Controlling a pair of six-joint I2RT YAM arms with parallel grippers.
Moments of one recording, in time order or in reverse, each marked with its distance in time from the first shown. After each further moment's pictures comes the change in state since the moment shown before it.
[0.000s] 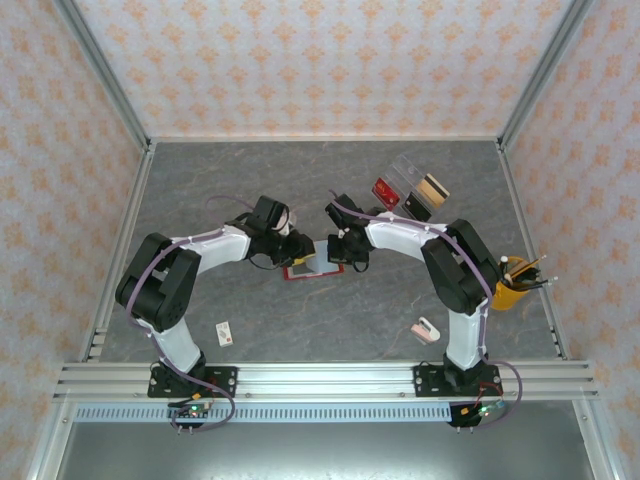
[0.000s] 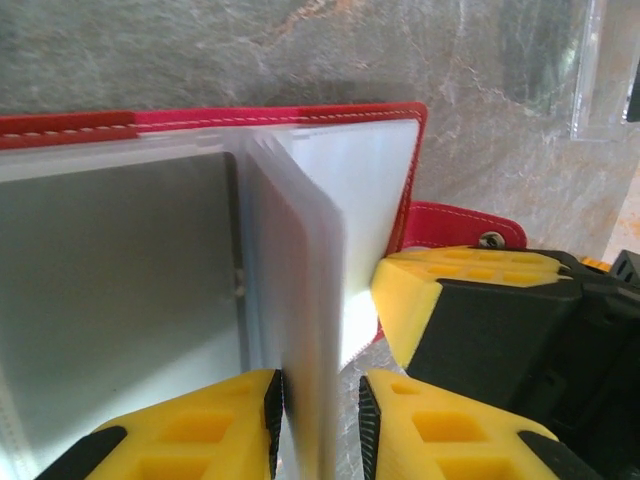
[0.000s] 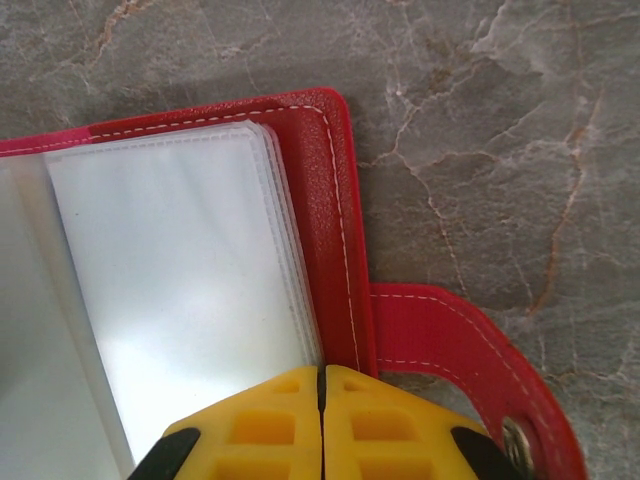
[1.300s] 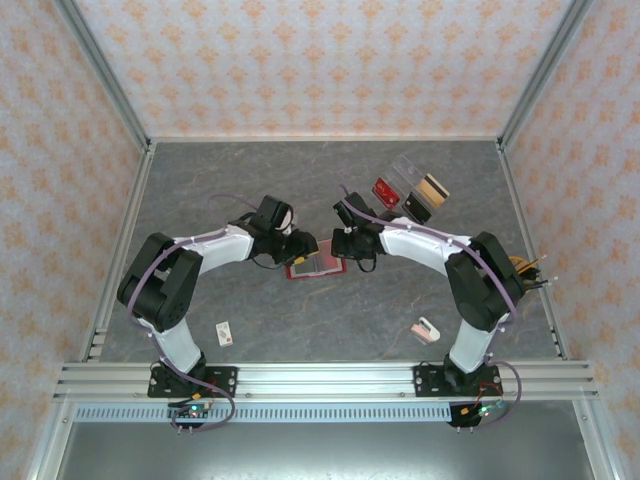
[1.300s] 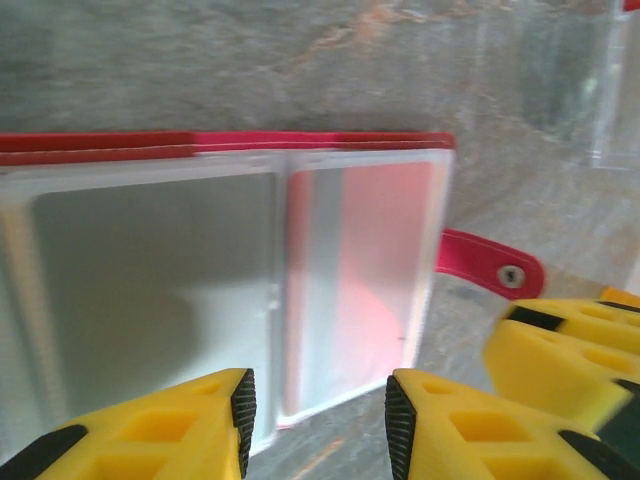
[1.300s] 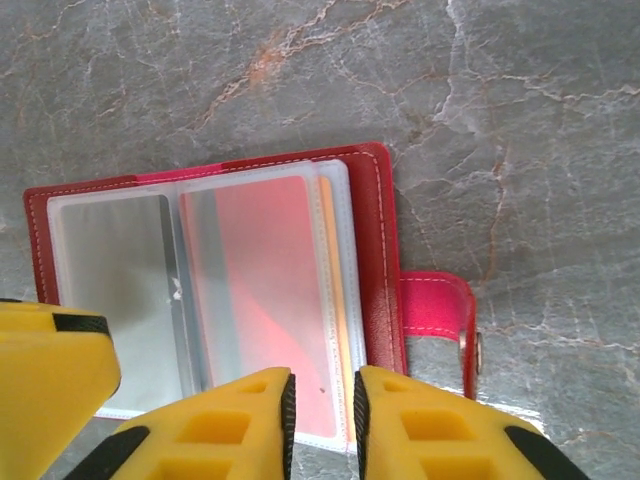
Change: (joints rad) left arm -0.018 0.005 0.018 -0.029 -0.100 -0.026; right arm 0.000 -0.166 -0.098 0.085 0.043 0.029
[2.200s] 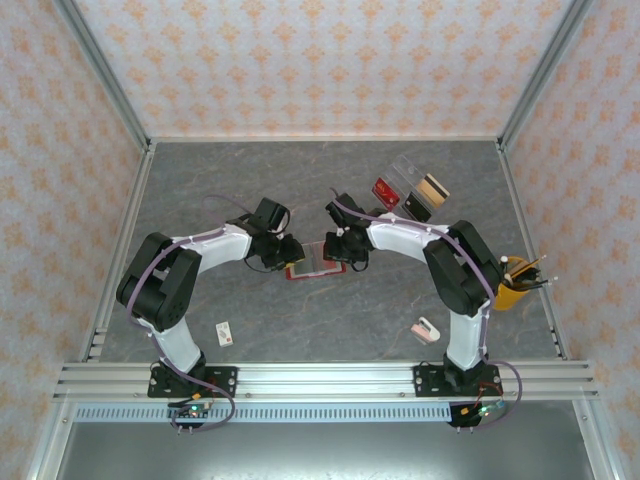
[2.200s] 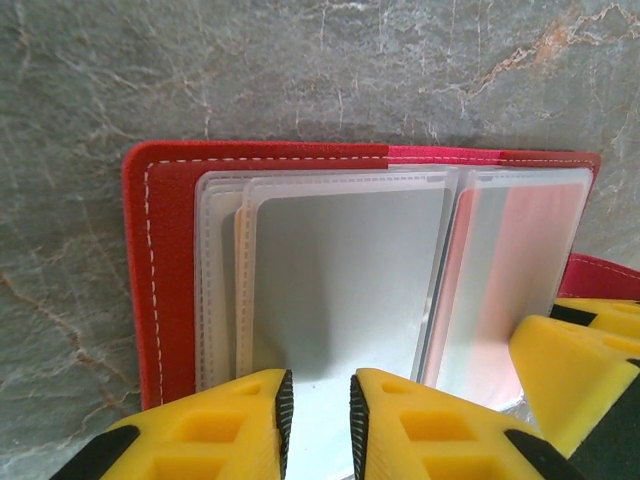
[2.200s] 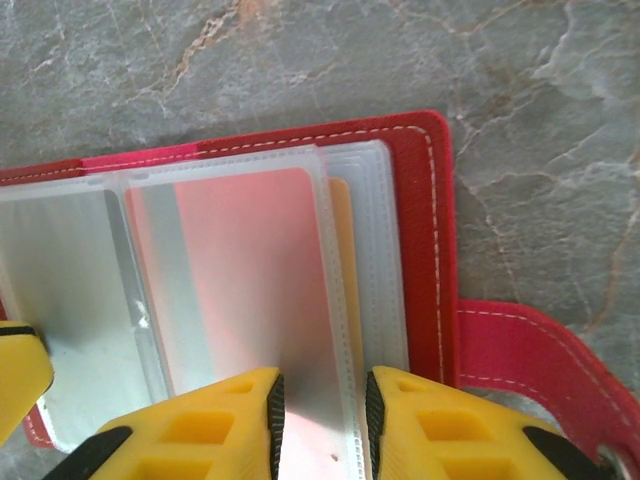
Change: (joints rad) left arm 0.013 0.001 0.000 -0.117 -0.112 0.034; right arm 0.000 0.147 0.080 -0.019 -0.090 -0.004
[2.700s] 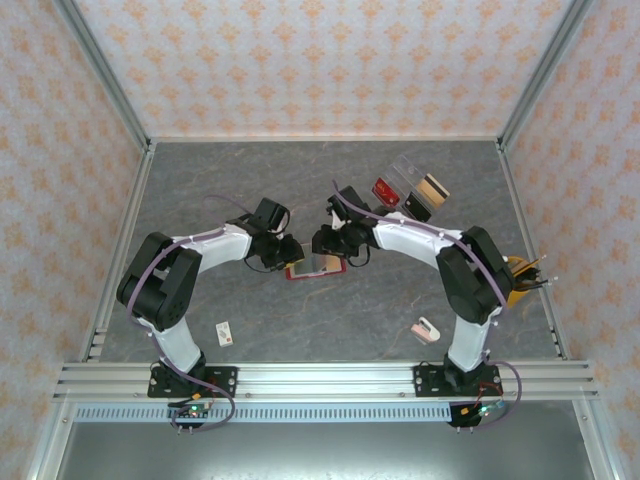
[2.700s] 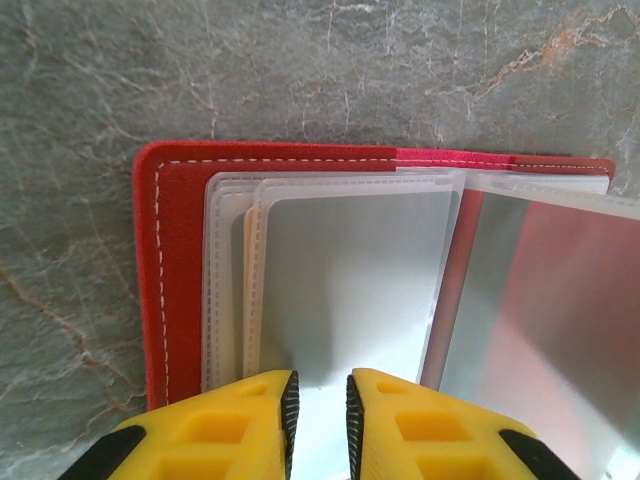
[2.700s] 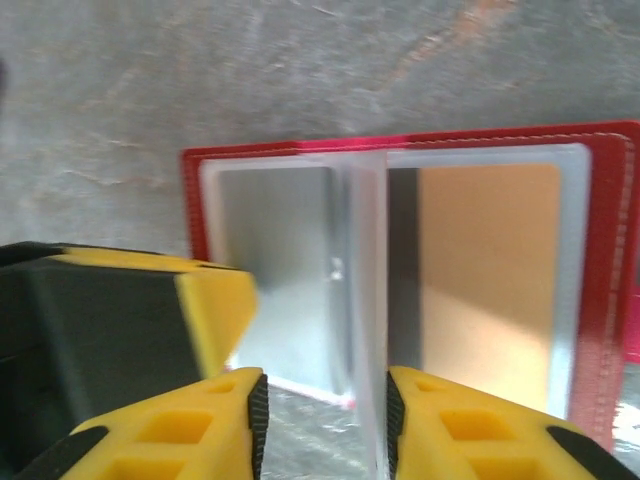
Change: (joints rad) left arm 0.002 0.001 0.000 -0.001 -0.001 0.000; right arm 0.000 -0.084 -0.007 0.079 -0.167 0.023
